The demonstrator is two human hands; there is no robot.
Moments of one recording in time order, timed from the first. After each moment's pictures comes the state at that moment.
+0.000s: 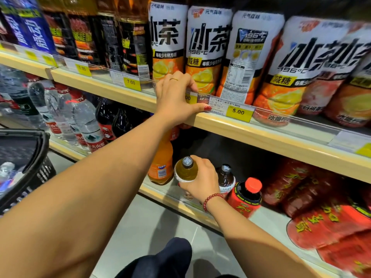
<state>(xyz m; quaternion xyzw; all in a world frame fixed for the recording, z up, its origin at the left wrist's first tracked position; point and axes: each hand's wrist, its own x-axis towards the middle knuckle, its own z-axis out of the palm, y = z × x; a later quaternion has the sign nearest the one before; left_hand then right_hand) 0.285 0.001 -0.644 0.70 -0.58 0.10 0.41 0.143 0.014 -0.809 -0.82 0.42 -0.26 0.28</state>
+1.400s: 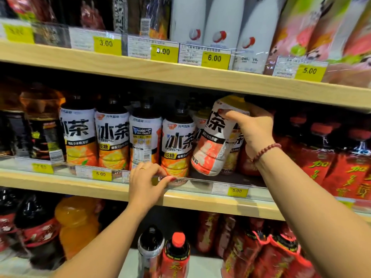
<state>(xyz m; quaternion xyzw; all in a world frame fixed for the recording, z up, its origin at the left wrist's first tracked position) 0.159 -0.021 -0.645 0.60 -0.62 0.06 0.50 -0.062 -0.075 -0.480 -0.54 0.41 -0.66 0.32</state>
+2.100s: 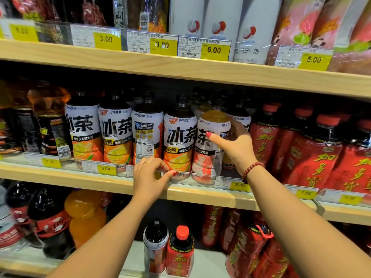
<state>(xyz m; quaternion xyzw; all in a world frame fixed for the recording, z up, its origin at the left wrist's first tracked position) 0.155 -0.019 -0.645 0.61 -0.61 0.02 0.51 -0.057 -0.089 -0.550 -0.65 0.42 -0.57 0.29</state>
